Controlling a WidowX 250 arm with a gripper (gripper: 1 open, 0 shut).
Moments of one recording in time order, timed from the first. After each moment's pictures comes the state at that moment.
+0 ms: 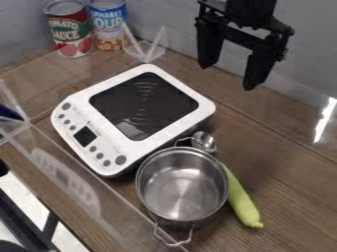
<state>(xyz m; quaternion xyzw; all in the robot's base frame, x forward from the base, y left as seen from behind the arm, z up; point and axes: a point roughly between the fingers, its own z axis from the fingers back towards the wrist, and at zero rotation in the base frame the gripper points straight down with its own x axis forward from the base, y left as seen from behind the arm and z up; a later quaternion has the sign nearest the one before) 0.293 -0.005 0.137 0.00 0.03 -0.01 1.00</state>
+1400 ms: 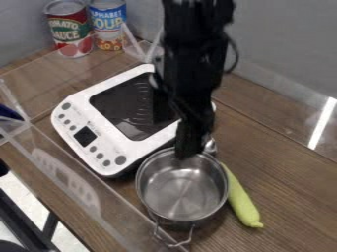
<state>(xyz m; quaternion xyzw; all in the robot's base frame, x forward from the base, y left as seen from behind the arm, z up) 0.219 0.001 0.084 0.01 0.00 -0.19 0.98</state>
